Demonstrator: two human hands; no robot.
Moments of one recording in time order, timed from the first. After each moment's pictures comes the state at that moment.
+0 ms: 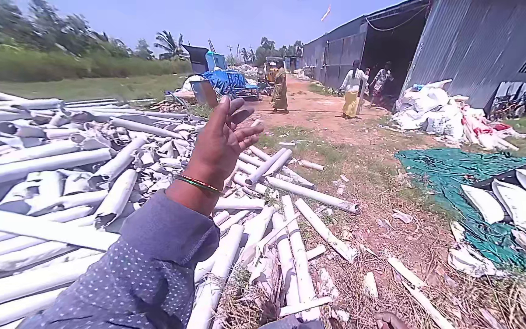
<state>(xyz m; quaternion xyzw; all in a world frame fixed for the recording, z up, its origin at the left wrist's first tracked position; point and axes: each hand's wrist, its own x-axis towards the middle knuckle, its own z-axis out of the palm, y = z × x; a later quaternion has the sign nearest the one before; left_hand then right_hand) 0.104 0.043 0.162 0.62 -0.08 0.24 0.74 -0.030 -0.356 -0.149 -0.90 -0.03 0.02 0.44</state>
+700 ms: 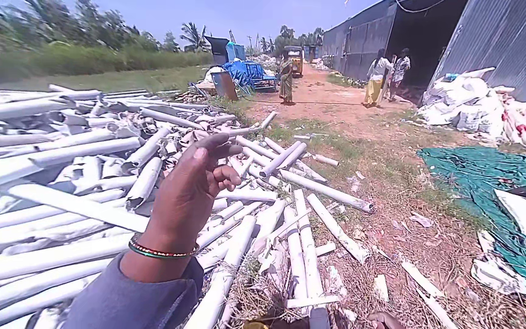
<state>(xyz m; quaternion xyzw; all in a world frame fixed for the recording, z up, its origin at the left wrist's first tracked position) 0.038 0.073 0.105 0.65 -0.16 0.30 0.68 0.006 -0.341 -0.153 -0.91 -0.07 0.10 0.40</state>
